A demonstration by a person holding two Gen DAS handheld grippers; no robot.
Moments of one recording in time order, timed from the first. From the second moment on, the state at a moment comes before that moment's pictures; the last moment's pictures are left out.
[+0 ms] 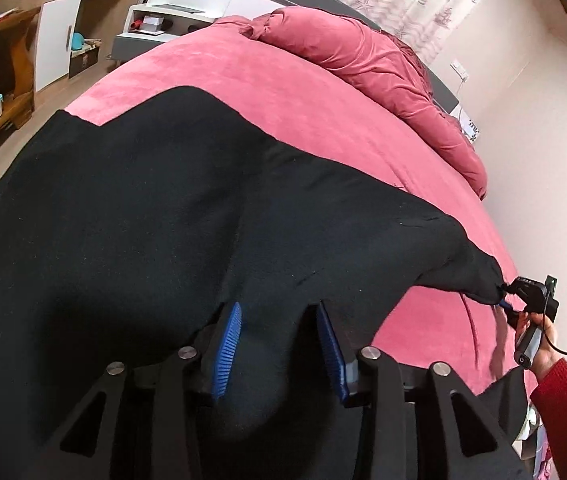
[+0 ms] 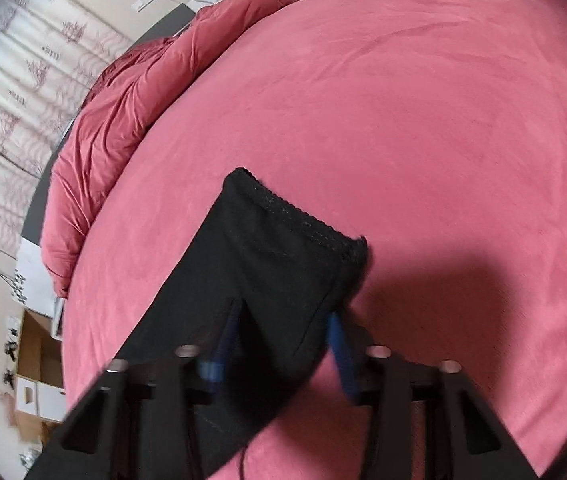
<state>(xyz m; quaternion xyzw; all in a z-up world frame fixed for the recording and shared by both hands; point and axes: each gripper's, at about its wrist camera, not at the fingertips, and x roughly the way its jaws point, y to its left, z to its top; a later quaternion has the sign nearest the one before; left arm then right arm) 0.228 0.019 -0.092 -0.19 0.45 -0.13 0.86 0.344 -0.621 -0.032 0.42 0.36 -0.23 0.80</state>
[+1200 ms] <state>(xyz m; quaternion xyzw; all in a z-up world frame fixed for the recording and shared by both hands) 0.300 0.128 -0.059 -0.20 0.49 -0.01 0.85 0.209 -0.654 0.040 0.23 0.40 -0.35 0.82</state>
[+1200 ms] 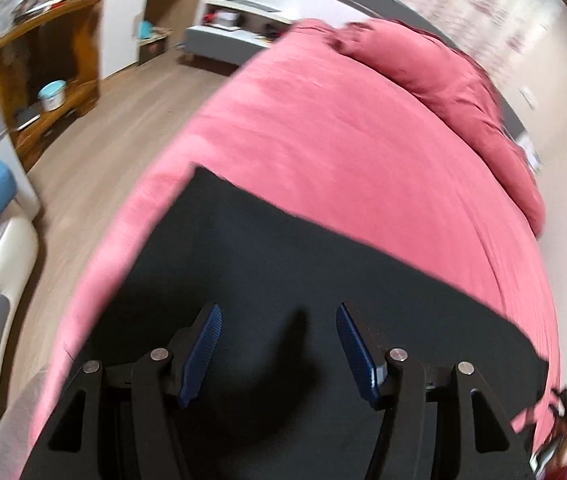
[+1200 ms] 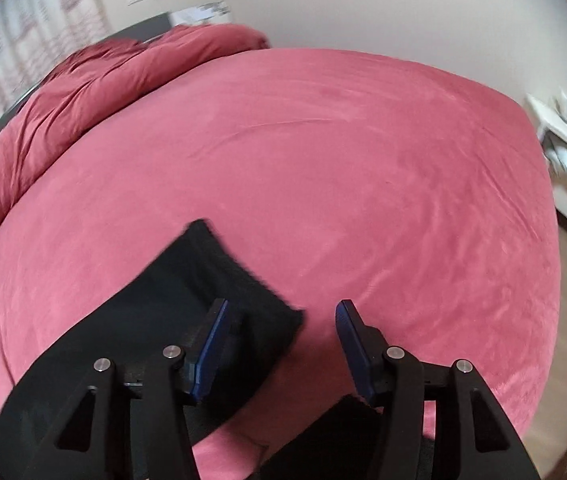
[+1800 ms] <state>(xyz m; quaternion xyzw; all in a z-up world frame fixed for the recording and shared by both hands) 0.393 0.151 -0.091 -0.19 0.58 0.05 0.79 0.358 -0.573 0.016 0.28 0.53 -0.25 0.76</state>
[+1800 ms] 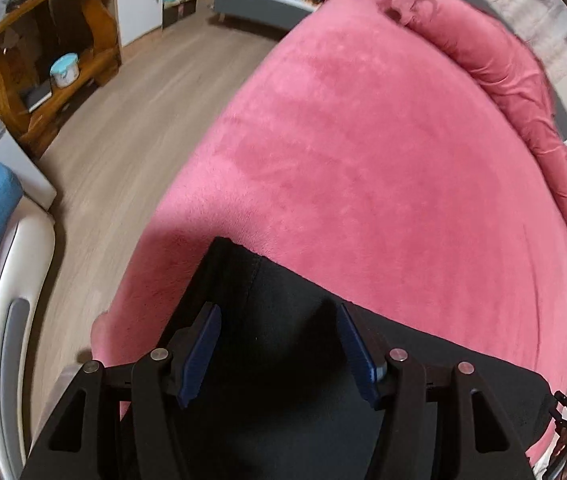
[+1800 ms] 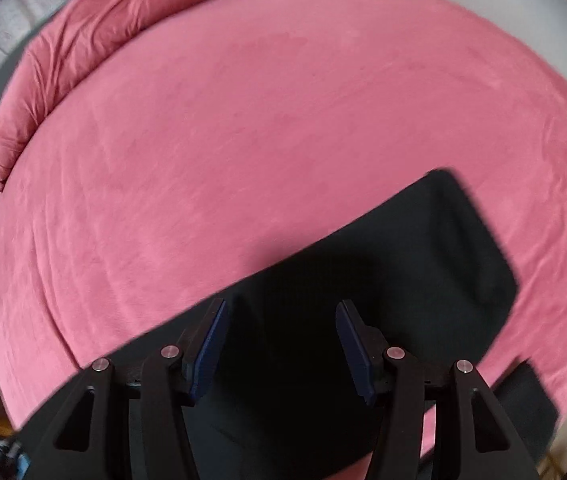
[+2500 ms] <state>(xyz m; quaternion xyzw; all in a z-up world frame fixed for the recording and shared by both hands) 0.414 0.159 -0.102 -0.17 0.60 0.02 0.78 0.398 -0.500 -0.019 0.18 0.58 -0.29 0.73</state>
